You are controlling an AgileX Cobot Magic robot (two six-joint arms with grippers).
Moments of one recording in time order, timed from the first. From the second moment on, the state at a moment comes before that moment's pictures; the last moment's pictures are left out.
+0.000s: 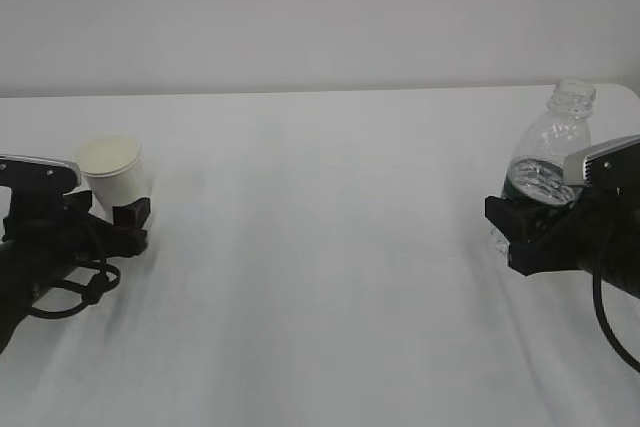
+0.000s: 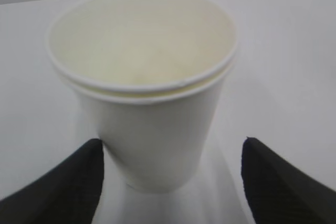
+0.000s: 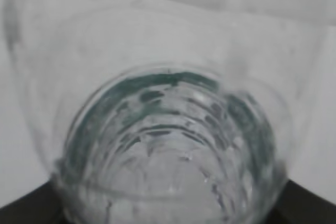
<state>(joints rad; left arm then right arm) -0.22 2.16 -0.60 -0.06 -1.15 0.00 0.06 1.78 -0.39 -0.42 -0.95 0.07</state>
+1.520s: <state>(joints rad) -0.17 2.27 -0.79 -0.09 -1.15 0.00 0.06 1.78 -0.39 -0.44 -0.96 0.08</state>
